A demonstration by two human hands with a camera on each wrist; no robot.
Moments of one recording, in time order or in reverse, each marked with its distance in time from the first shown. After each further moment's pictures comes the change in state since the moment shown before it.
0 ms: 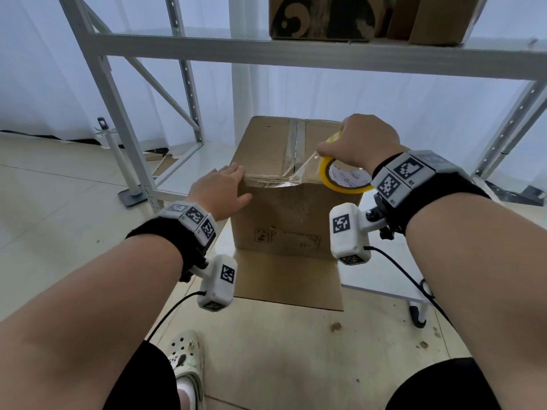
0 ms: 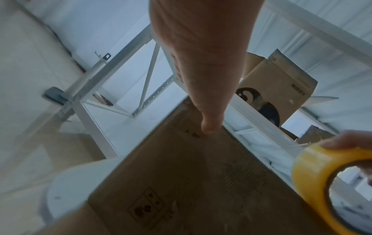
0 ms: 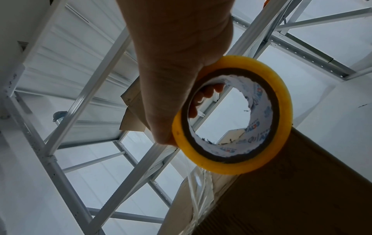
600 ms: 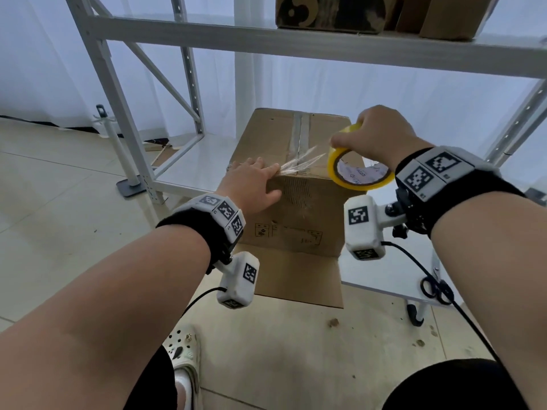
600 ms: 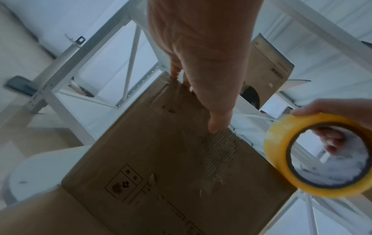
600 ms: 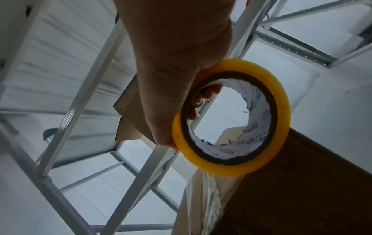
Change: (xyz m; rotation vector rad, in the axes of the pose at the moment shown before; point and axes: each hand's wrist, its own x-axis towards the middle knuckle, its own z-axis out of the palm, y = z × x) left_hand 0.015 0.032 0.010 -0.014 -0.006 0.098; right_hand 0.001 0.012 -0.002 0.137 0.013 0.035
